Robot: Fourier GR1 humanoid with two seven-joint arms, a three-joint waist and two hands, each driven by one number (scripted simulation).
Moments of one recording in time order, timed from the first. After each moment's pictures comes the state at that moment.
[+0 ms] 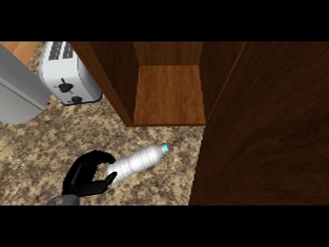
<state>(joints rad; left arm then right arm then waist) -0.20 0.09 0.12 -0.60 0.03 -0.47 -0.73 0.12 -0.22 0.32 -2.51 -0.01 -0.14 0.43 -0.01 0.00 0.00</state>
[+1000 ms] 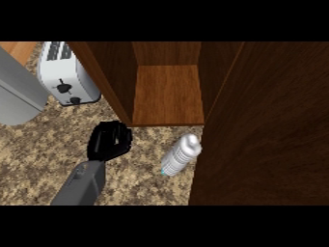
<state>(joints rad) -0.45 0.00 0.12 -0.52 0.14 -0.24 -0.84 0.20 -0.23 0.06 -2.49 -0.07 -0.01 0.34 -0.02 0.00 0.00</state>
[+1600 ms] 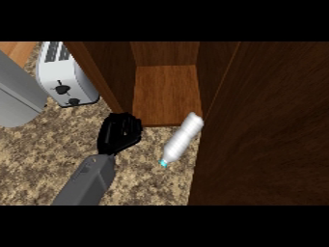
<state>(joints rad) -0.48 0.02 -0.15 -0.61 0.46 -0.07 -0.71 0.23 -0.22 -0.15 -2.41 -0.20 0.11 0.25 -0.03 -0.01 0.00</state>
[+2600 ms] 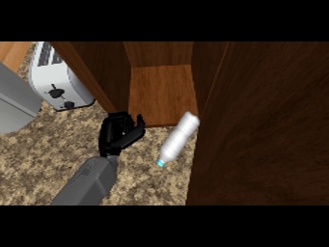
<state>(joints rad) -0.44 0.08 -0.37 -0.77 0.64 0.36 -0.59 0.21 -0.27 -0.35 -2.31 -0.51 0.24 0.22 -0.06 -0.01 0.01</state>
